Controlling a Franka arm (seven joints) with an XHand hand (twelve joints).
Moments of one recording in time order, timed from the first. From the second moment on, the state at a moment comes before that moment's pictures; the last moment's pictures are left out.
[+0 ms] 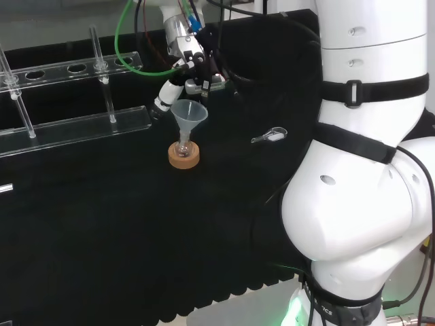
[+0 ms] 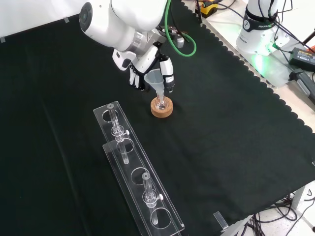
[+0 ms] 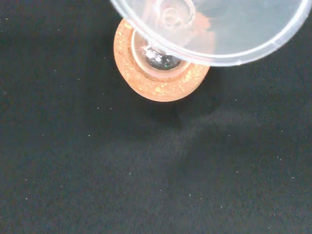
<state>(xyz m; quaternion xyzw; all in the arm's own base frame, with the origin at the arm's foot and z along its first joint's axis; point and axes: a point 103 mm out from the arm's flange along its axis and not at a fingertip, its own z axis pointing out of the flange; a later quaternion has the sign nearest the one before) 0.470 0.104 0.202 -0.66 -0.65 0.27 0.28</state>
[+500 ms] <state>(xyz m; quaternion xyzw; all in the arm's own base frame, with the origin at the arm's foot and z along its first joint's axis) 0.471 0.111 0.206 -0.66 -0.65 0.26 0.27</state>
